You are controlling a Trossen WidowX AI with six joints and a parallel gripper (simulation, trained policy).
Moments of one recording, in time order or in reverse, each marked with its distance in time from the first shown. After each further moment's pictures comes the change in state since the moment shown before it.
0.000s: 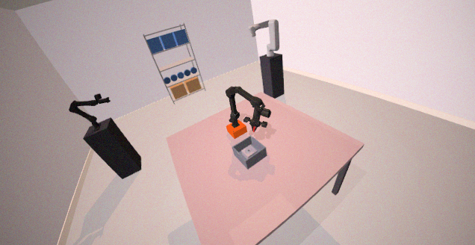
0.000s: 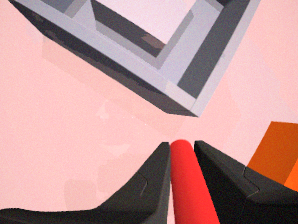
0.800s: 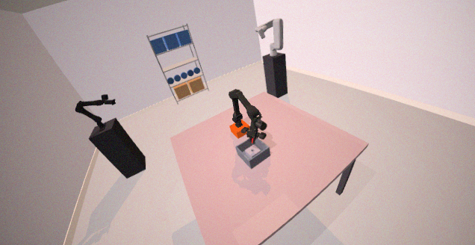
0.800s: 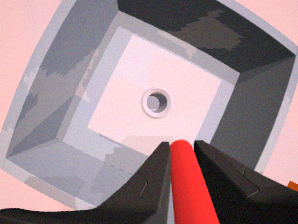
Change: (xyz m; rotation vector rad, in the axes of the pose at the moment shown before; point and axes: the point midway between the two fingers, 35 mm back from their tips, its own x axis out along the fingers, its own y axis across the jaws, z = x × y) arm 0.048 -0.004 0.111 0.138 0.009 0.042
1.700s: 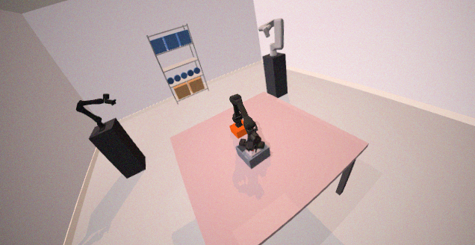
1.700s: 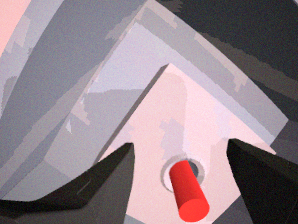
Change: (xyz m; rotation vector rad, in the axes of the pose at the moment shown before) arm 0.066 0.015 0.031 -0.176 0.152 0.098
